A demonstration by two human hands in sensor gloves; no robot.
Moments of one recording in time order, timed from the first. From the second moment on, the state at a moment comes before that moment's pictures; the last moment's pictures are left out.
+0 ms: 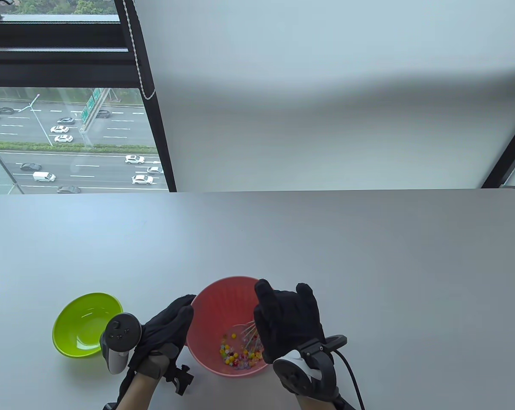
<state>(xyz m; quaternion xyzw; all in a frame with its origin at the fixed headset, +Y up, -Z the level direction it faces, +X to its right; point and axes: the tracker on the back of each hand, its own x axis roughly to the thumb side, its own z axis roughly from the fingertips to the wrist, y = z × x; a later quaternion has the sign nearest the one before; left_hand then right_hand) -0.268 -0.752 -0.328 0.04 -0.15 0.53 0.83 0.042 -0.663 -0.260 0.15 -0.41 0.89 0.16</state>
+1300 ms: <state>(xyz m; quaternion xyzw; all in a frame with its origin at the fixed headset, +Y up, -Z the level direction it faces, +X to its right) -0.267 -0.752 -0.328 0.04 -0.15 0.54 0.83 0.044 -0.659 -0.256 0.15 -0.43 0.88 0.14</state>
